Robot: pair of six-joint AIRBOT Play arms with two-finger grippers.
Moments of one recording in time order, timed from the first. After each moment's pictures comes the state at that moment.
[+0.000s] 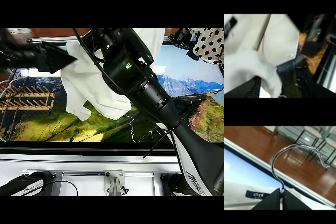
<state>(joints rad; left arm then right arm) -0.11 -1.20 1.63 0.52 -1.21 -0.88 0.87 -1.52 1.98 -2.43 0.81 1.87</state>
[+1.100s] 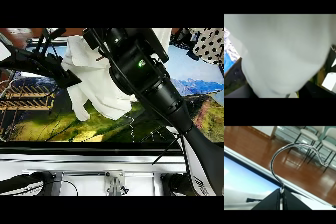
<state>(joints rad) -0.26 -1.35 1.71 1.05 -1.30 -0.80 0.87 -1.47 1.98 -2.44 0.83 1.88</state>
